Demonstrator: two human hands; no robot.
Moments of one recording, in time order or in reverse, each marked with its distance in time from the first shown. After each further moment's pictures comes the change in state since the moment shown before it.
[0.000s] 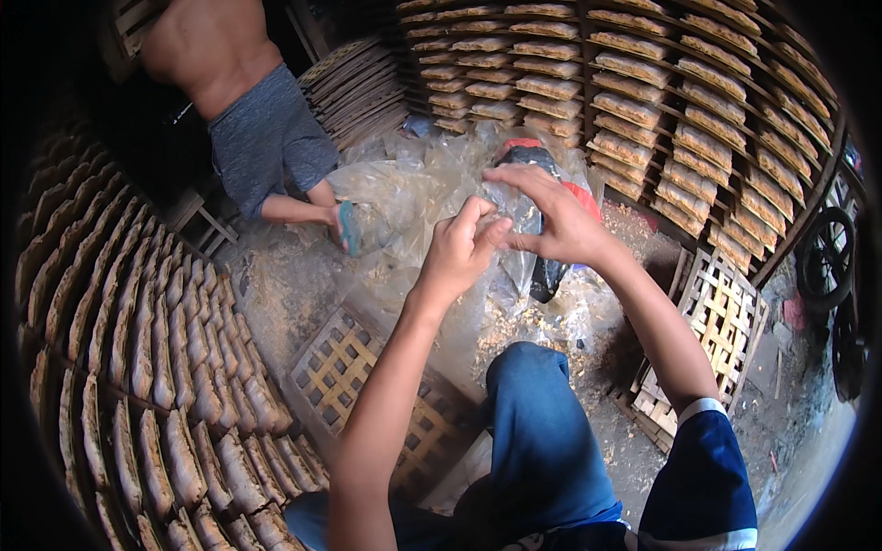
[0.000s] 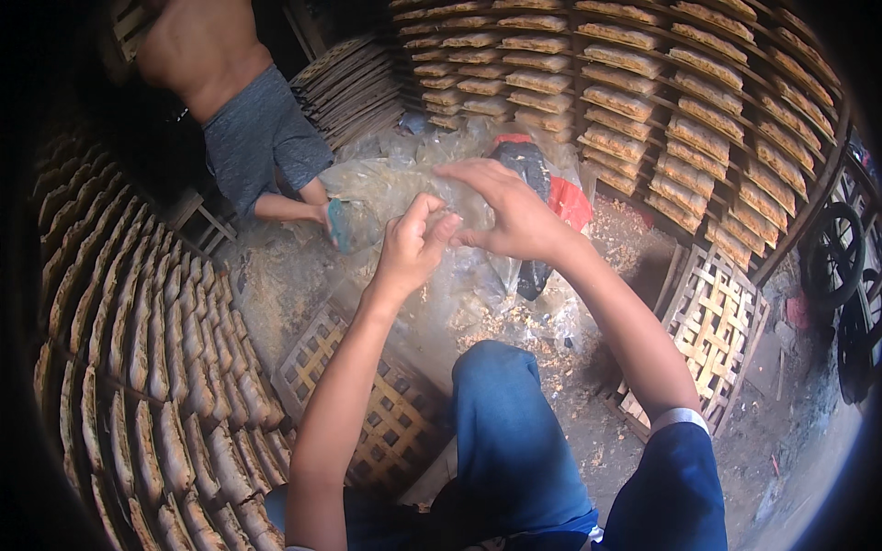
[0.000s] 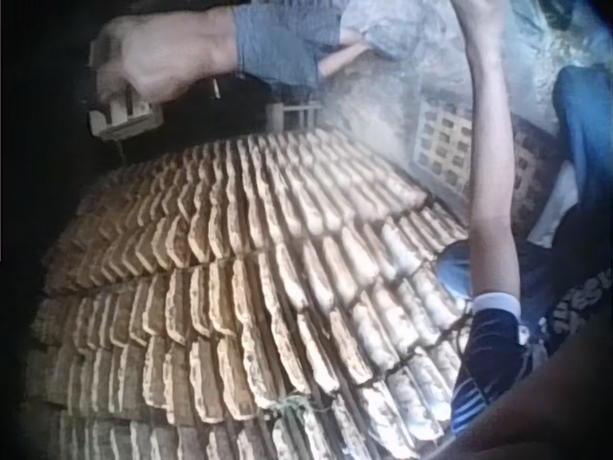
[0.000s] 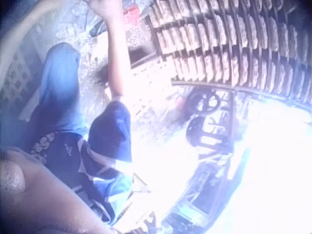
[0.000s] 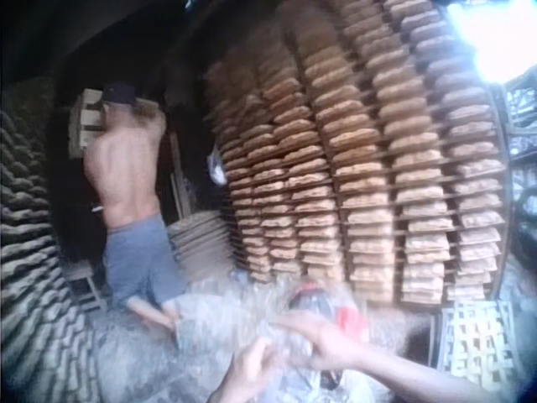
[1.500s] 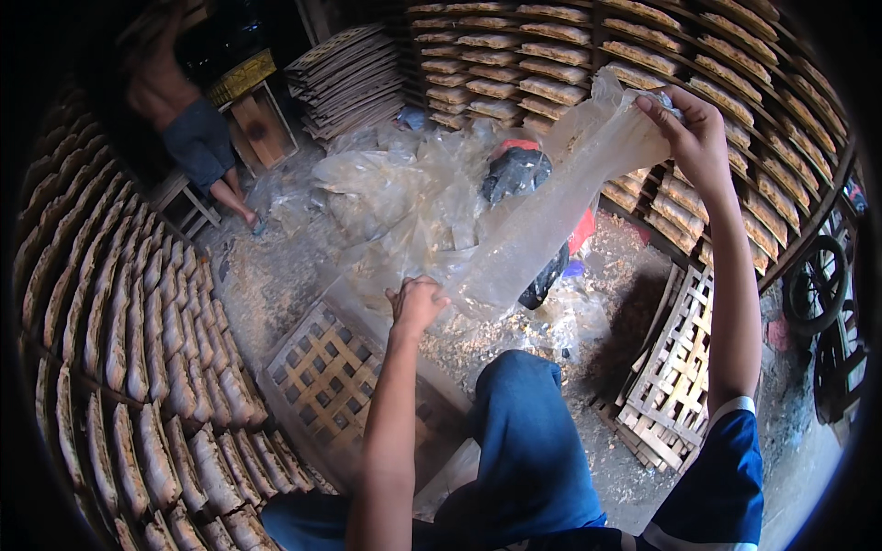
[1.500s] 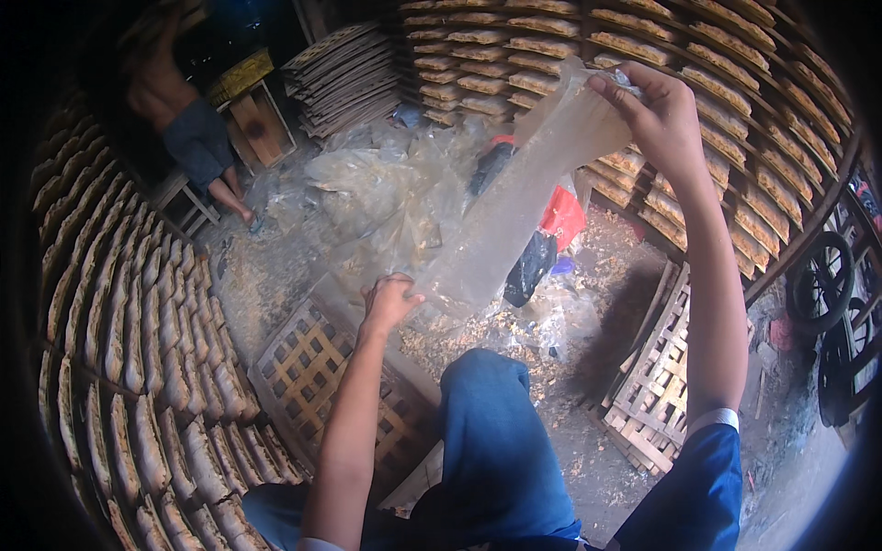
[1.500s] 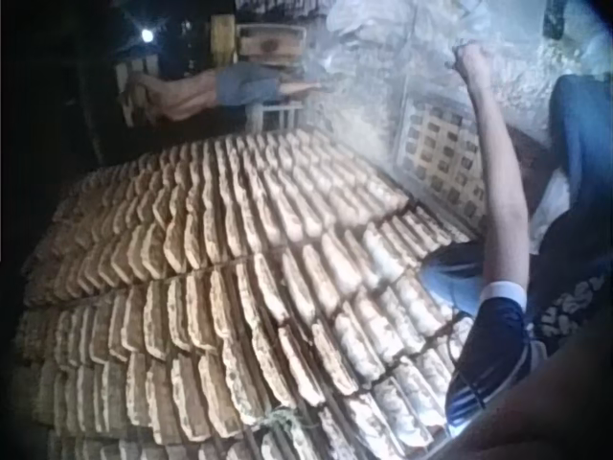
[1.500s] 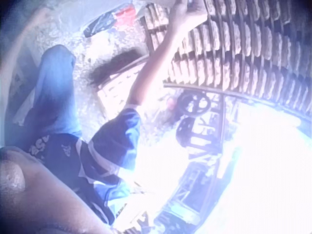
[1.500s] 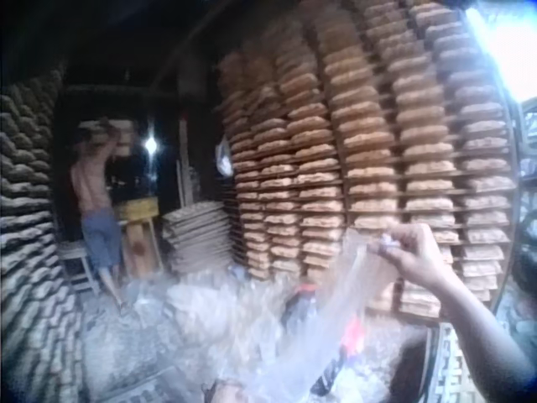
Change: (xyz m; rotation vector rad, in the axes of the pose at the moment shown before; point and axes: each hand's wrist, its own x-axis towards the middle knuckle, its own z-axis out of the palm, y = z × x) left_hand -0.118 -0.151 0.014 0.649 -0.451 -0.673; right_hand 0.032 0.023 -0.148 -0.161 0.291 0.386
